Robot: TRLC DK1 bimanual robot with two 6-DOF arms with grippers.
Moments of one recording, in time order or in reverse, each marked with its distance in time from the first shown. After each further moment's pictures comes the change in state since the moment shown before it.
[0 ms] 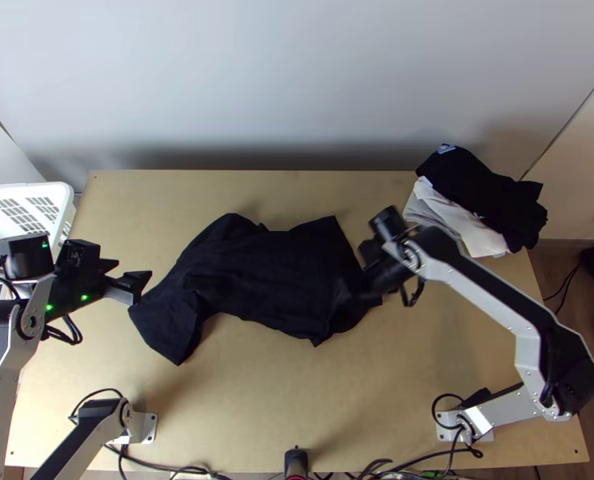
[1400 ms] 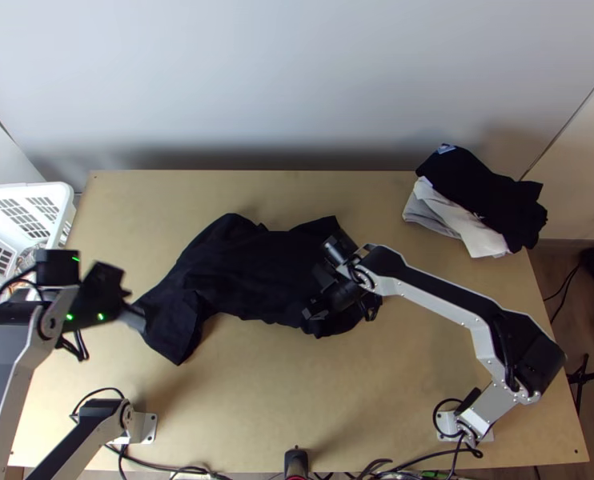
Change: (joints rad) left arm -0.074 -0.001 -0.110 -0.160 -0.057 0.092; right arm 0.193 0.153 0.002 0.219 -0.039 -0.038
